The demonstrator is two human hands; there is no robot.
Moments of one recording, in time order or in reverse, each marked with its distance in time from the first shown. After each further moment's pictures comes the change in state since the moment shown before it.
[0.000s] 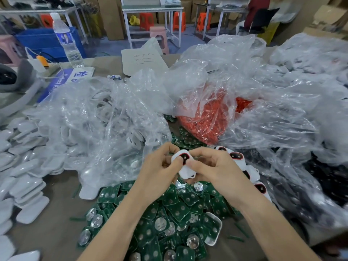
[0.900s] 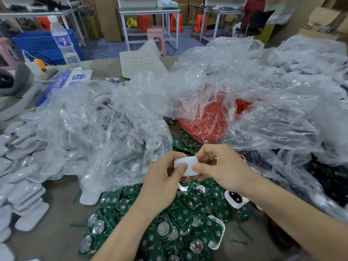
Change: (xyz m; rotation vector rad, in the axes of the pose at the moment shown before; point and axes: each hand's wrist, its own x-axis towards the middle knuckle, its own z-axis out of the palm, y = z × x) left_hand -0.006 -0.007 0.009 -0.021 0.026 -0.019; right_hand 0.014 -0.012 -0.012 -0.459 0.062 0.026
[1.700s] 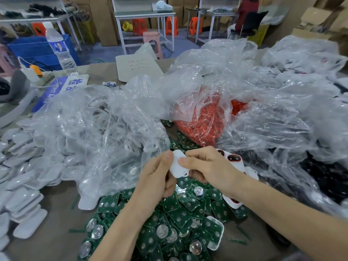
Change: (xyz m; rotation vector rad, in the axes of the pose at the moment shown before) left_hand 0.000 0.011 -0.008 -0.386 -0.088 -0.089; right_hand 0.003 -0.009 0.011 0.248 -0.167 -0.094
